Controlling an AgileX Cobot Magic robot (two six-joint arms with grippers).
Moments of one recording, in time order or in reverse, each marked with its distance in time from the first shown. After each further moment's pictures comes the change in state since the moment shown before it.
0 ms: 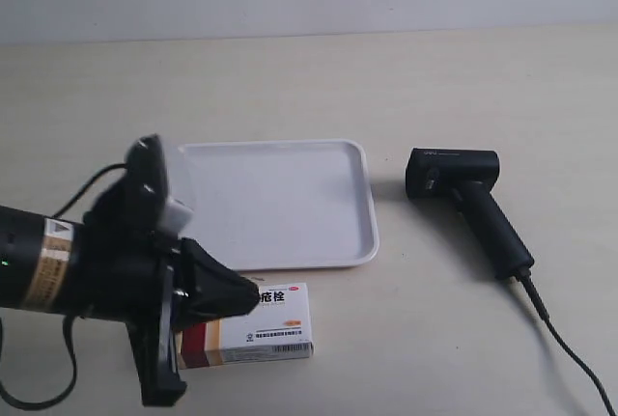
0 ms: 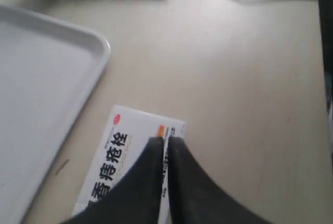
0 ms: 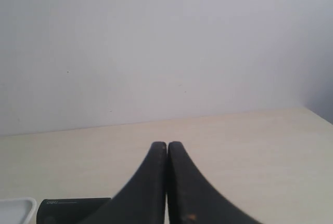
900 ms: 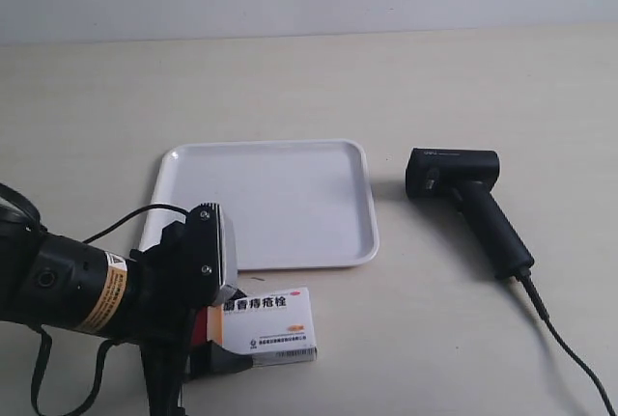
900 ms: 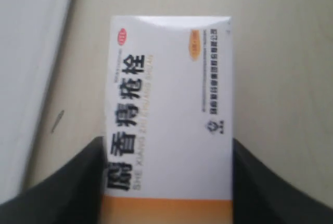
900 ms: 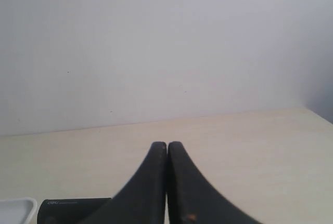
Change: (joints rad) left arm -0.087 0.214 -0.033 -0.106 0.198 0.364; right arm 0.000 0.000 0.000 0.000 0.000 0.004
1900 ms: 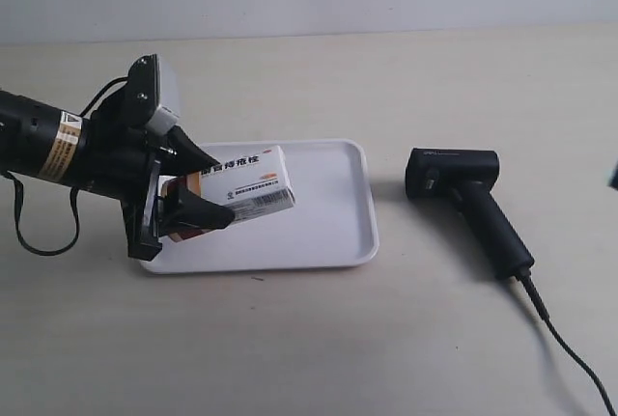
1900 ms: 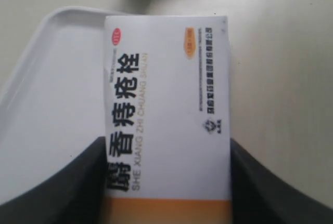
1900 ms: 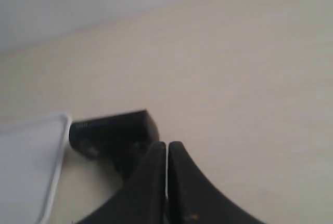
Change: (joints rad) left arm 0.380 0.051 -0.324 0.452 -0.337 -0.338; right arm 0.165 0.832 -0.213 0.131 -0.074 0.116
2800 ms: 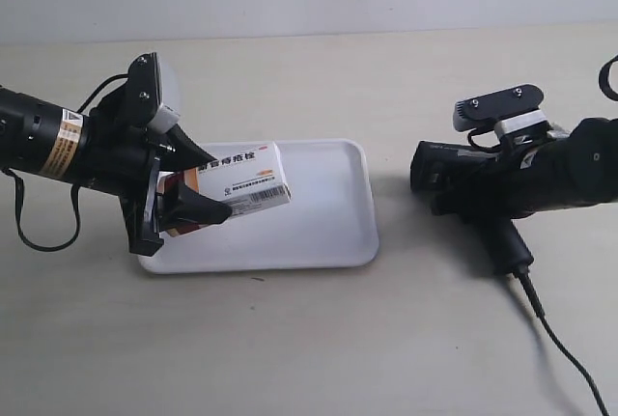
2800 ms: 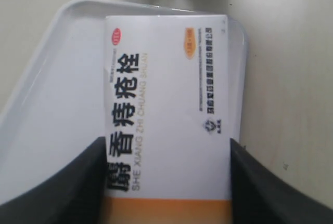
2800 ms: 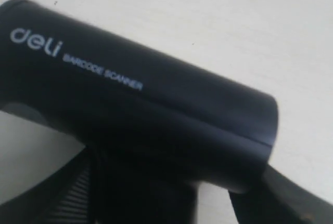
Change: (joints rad) left arm 0.000 0.002 -0.007 0.002 0.037 0.001; right arm 0.144 0.992 -0.424 -0.004 -0.140 -0.336
